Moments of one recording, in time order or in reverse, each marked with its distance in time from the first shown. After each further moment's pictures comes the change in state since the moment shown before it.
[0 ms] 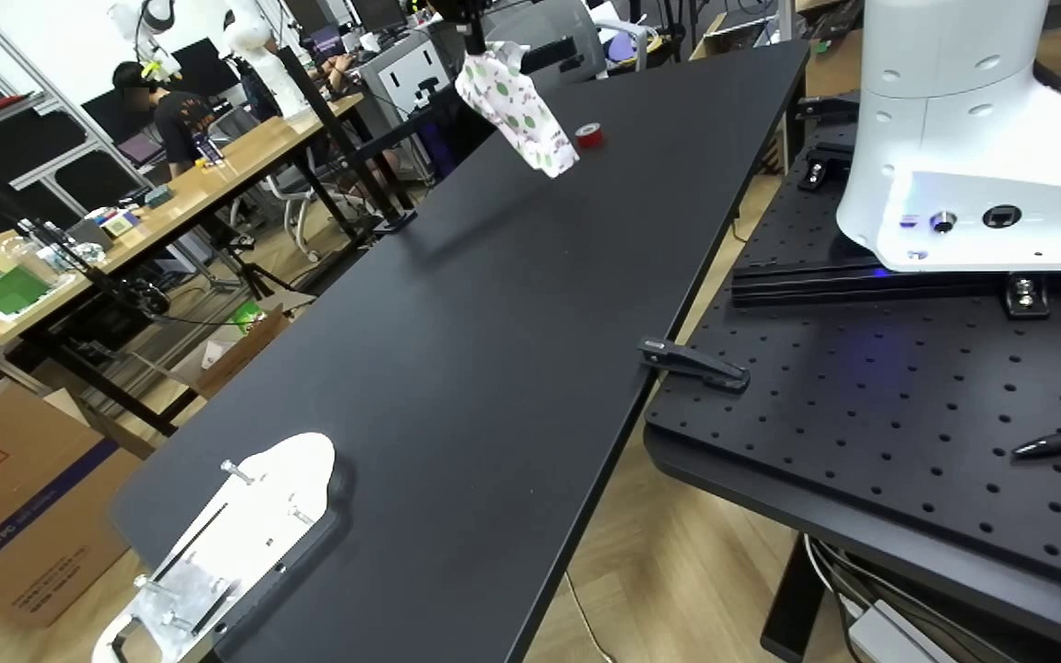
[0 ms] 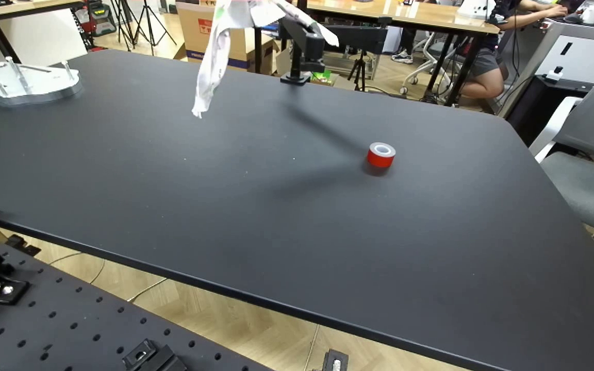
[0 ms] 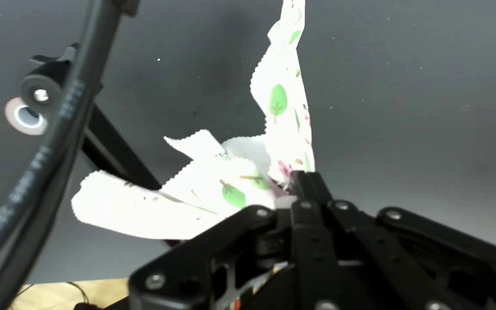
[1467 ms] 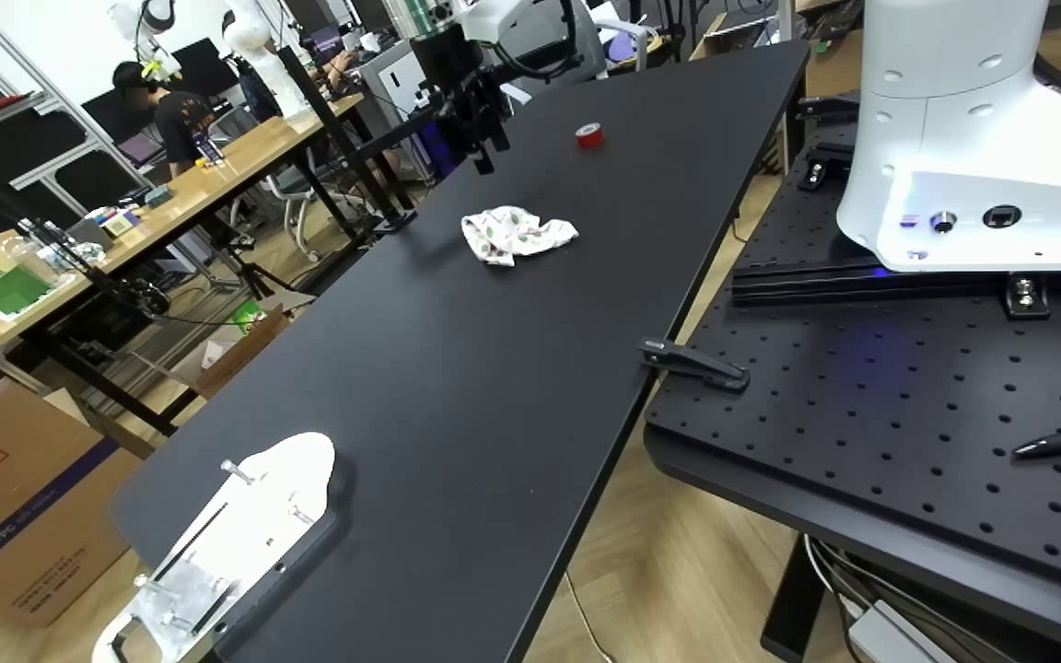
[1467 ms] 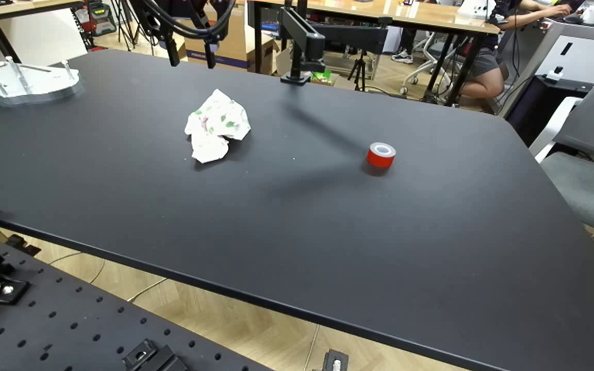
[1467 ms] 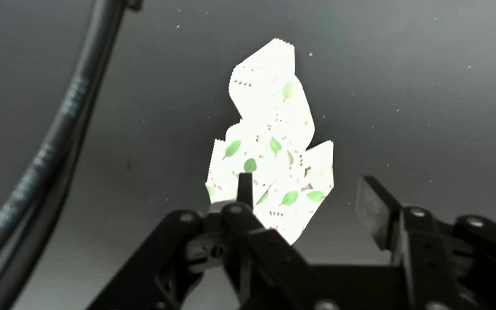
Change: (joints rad) arm 0.027 0.292 0.140 0.011 -0.168 0.117 0.059
